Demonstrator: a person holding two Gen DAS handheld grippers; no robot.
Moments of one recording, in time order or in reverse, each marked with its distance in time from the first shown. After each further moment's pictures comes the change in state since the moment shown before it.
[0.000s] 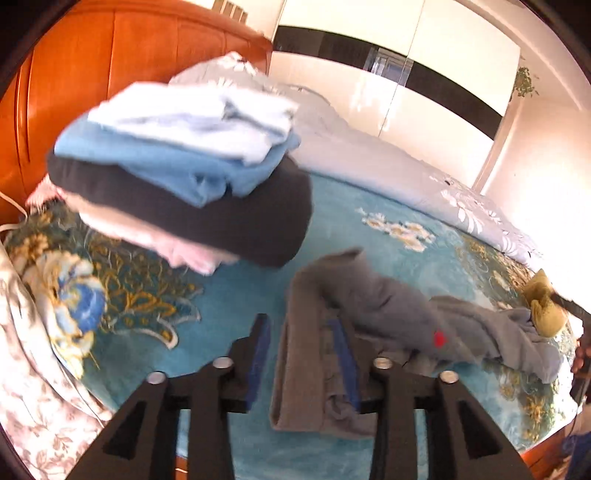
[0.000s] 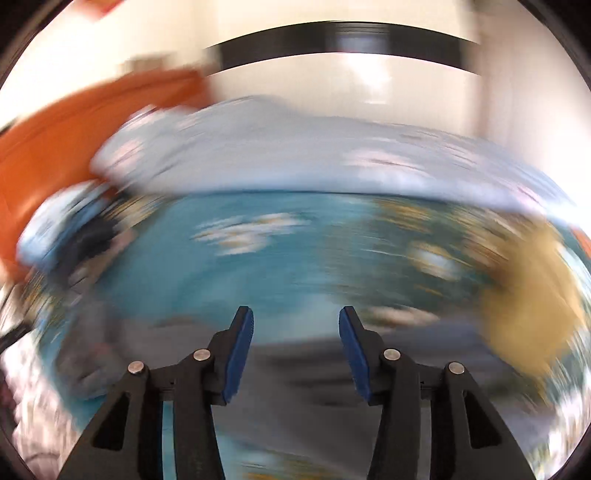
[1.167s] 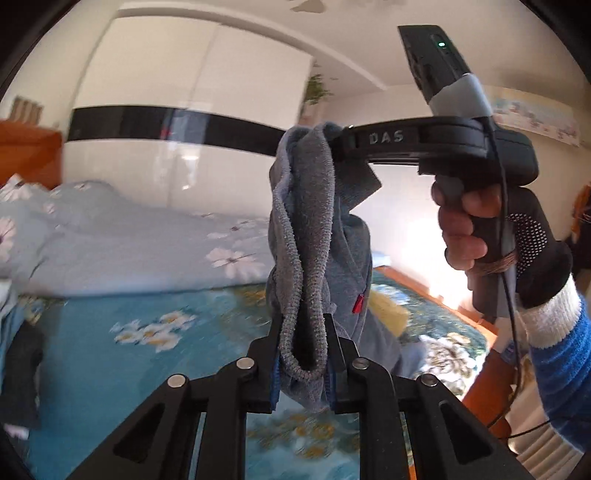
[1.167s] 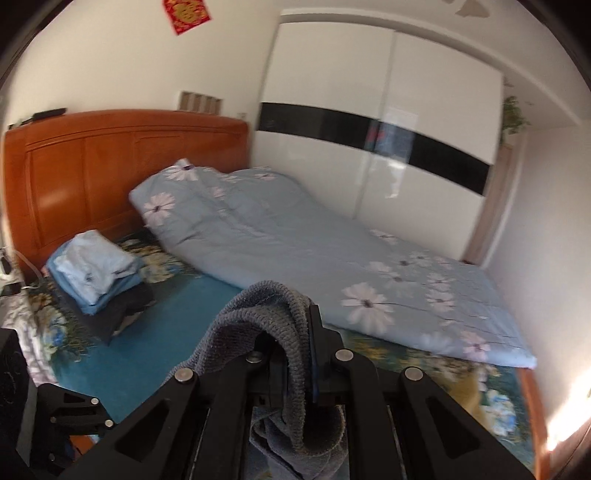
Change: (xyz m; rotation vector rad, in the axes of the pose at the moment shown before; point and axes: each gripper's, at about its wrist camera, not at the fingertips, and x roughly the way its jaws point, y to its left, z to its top) left arm -0.052 -0.212 0.050 0.318 -0.157 -0.590; right arm -0.146 0.208 0.136 -0.459 -0.197 0.235
